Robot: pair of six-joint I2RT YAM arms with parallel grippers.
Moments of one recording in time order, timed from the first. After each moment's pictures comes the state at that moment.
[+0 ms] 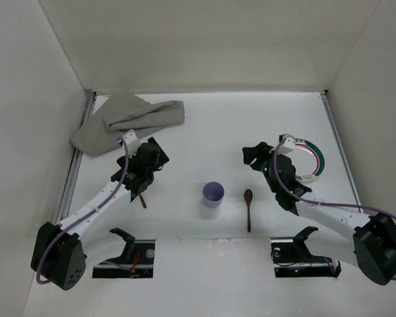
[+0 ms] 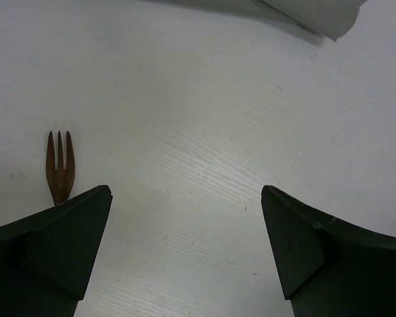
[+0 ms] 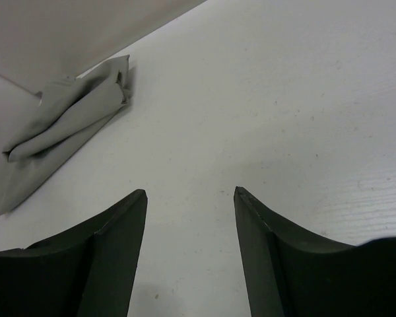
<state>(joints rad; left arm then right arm) -0.49 1.08 0.67 -0.32 -0.59 -0.84 0.58 1.09 0.44 0.48 0.39 0.65</state>
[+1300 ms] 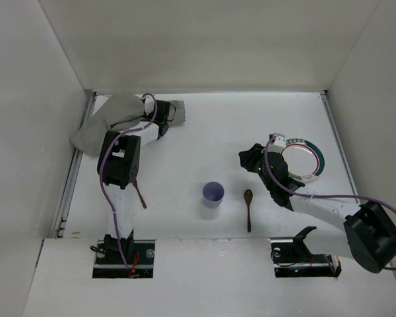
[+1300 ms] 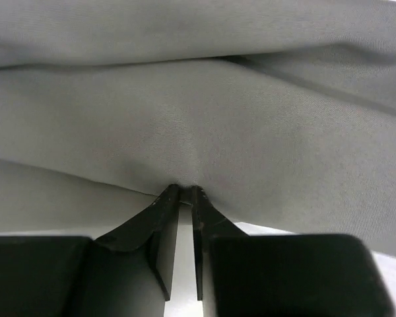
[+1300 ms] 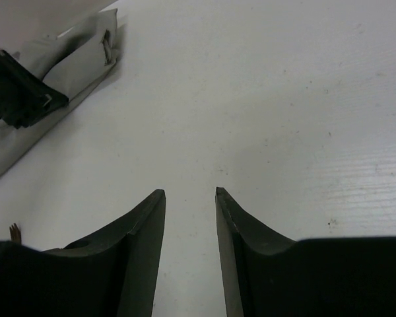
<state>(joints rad) -0.27 2.11 1.43 -0.09 -0.50 -0.48 0.60 1.20 0.48 0.45 0.34 0.65</state>
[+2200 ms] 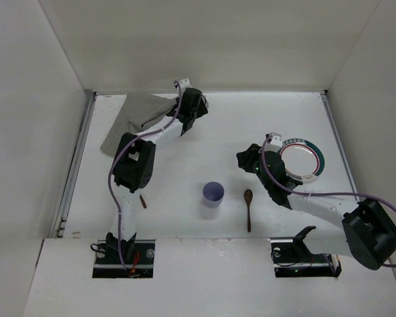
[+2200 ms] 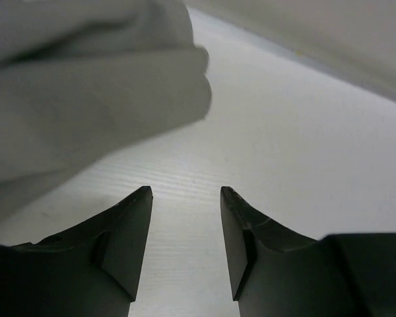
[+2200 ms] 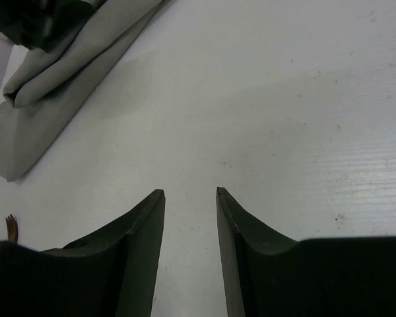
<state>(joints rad) -0.50 2.17 1.68 -0.02 -0.29 -0.67 0.62 1.22 0.50 0.42 0.33 0.65</state>
